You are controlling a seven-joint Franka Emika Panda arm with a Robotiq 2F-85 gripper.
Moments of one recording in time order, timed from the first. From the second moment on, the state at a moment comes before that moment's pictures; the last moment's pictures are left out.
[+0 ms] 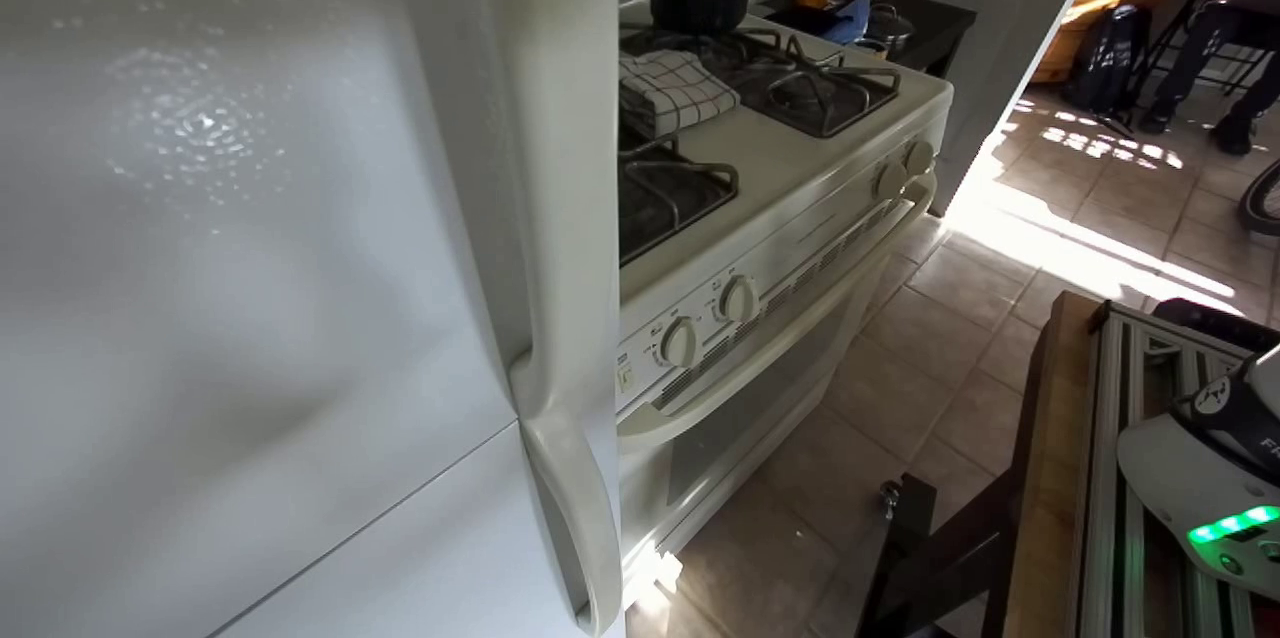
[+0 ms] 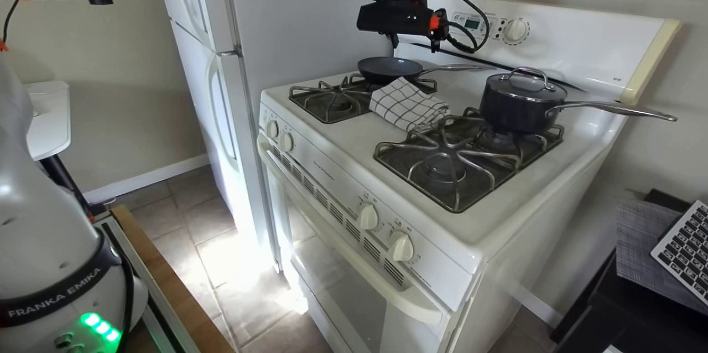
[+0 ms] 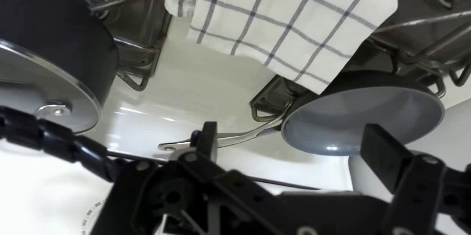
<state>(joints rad) -0.20 0.06 0.01 -2.08 0.54 2.72 -0.87</state>
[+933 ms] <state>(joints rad) -0.17 -0.02 -0.07 -2.18 0.00 2.77 -0.16</state>
